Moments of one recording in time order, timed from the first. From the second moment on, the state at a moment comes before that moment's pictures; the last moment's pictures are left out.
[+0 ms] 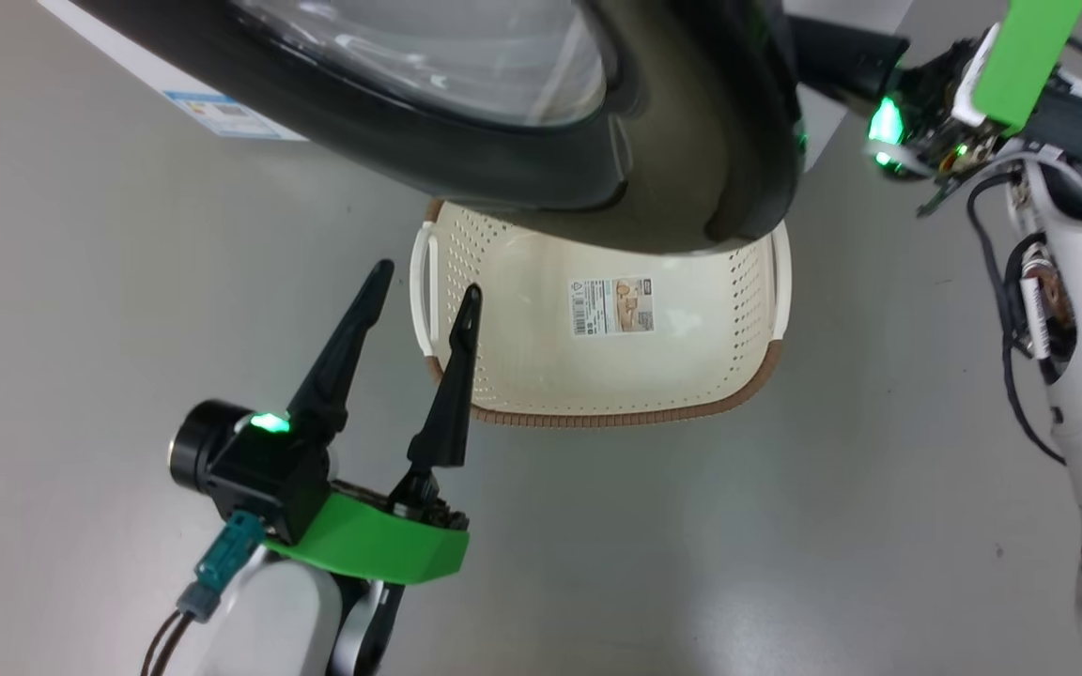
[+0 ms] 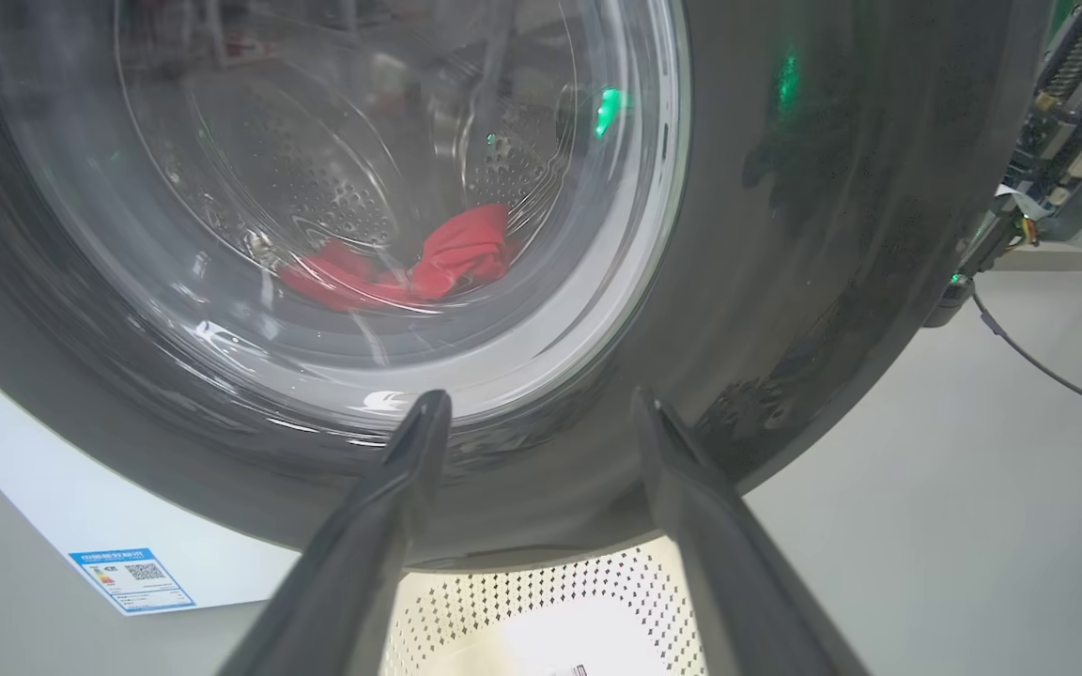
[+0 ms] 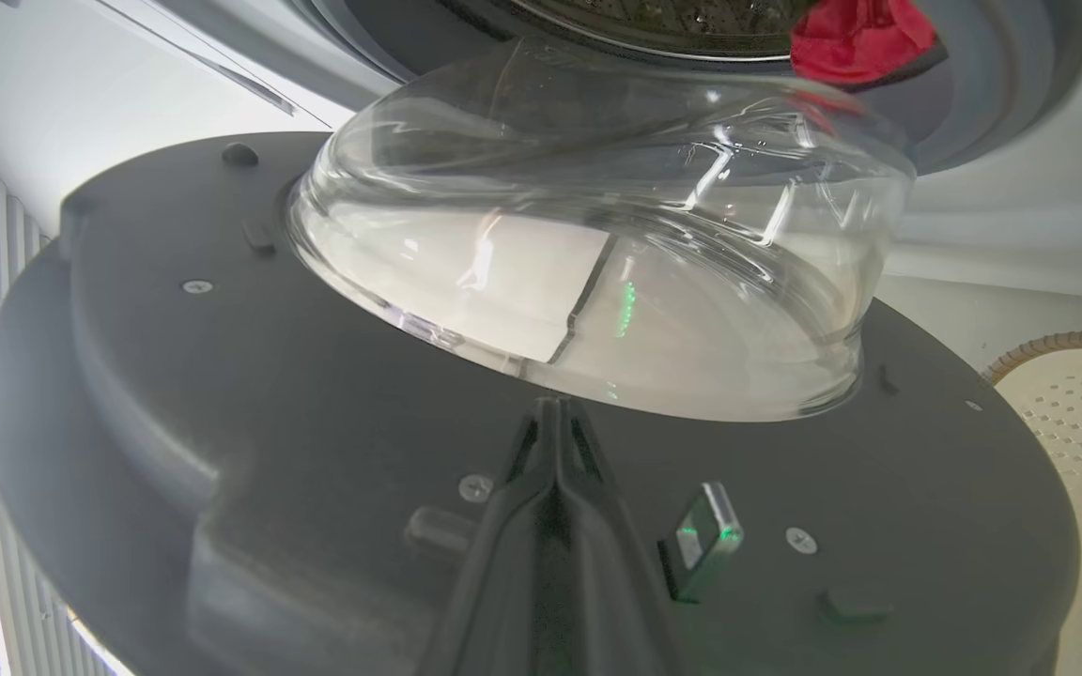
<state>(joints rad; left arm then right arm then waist) -0.39 0.03 -0.29 0.10 -0.23 -0.03 -0.26 -1.00 -0.15 0.11 0.46 1.61 0.13 0.96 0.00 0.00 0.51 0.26</state>
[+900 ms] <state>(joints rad) -0.37 0.03 -0.24 0.14 -0.28 -0.03 -0.26 -0.90 -0.12 0.07 0.35 1.46 0.13 0.61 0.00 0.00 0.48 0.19</state>
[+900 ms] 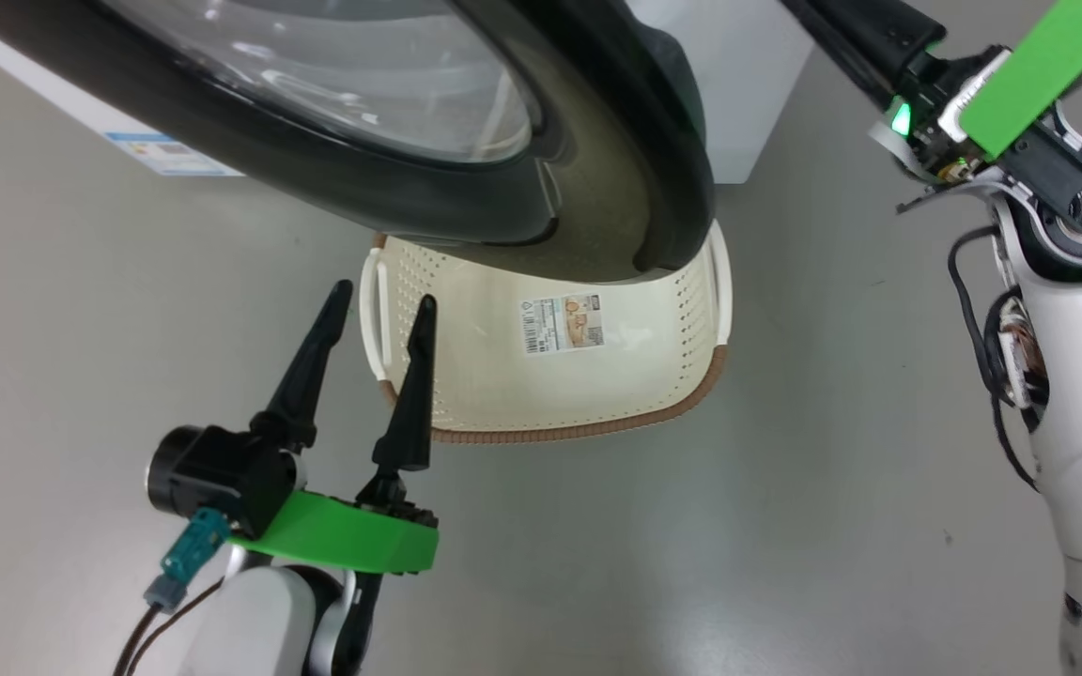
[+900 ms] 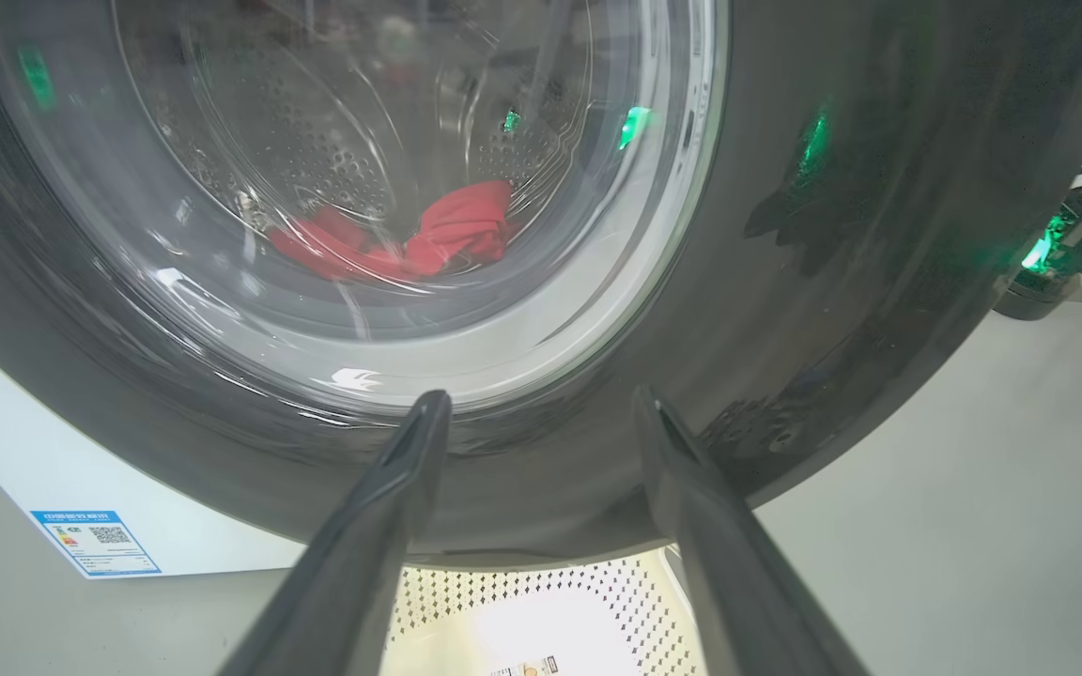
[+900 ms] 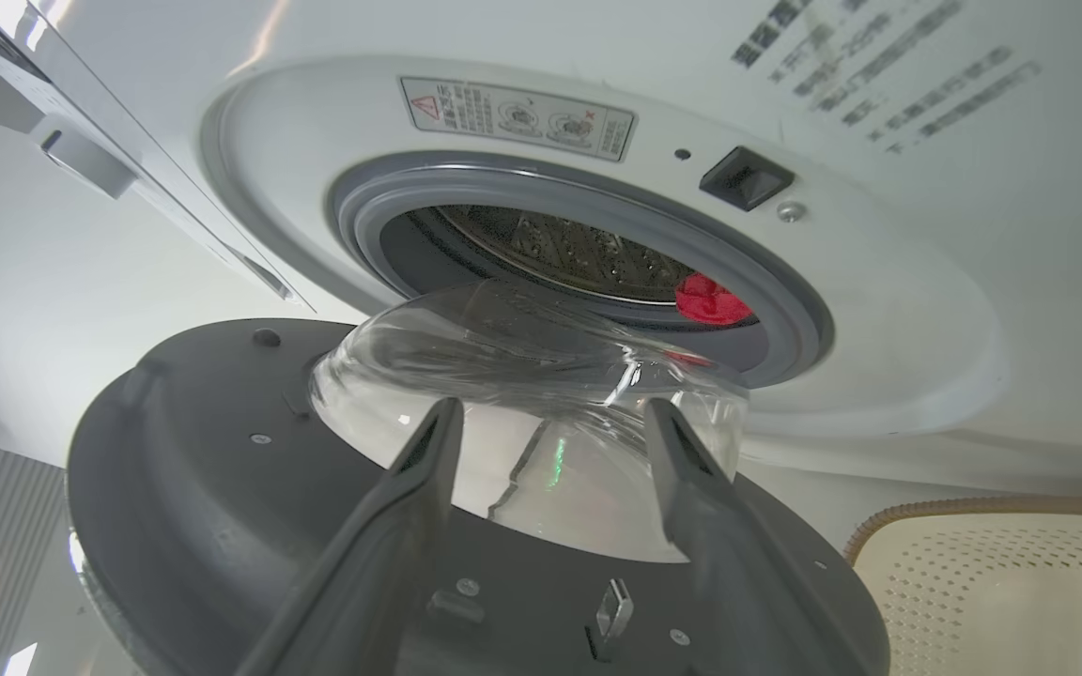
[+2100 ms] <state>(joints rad) -0.30 0.03 -0.09 0.16 -0.25 -0.05 -0.26 -0.56 -0.29 0.24 0.34 0.59 0.13 -0.26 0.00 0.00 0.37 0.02</state>
